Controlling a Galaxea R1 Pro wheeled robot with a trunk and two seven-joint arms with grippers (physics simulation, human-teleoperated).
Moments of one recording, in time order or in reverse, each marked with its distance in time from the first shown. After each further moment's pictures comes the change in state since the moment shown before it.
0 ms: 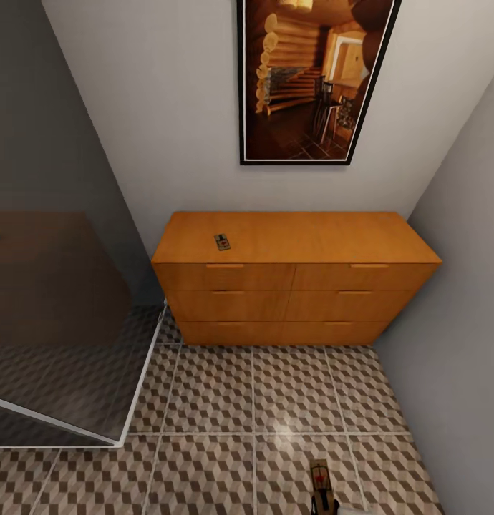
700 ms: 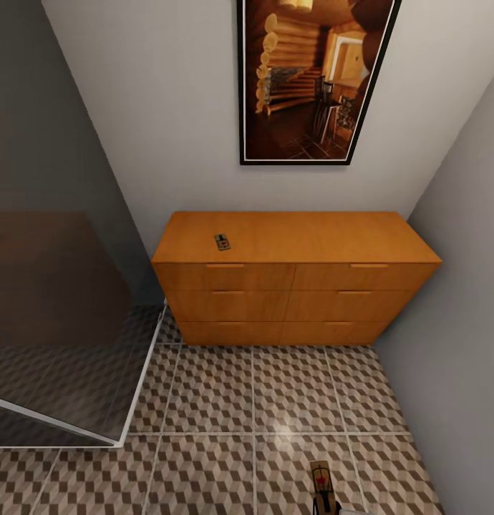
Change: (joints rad) left arm 0.000 -0.003 0.001 -0.008 -0.004 -0.004 0.002; right arm 0.001 -0.004 0.000 0.010 0.001 -0.003 0.001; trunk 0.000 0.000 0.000
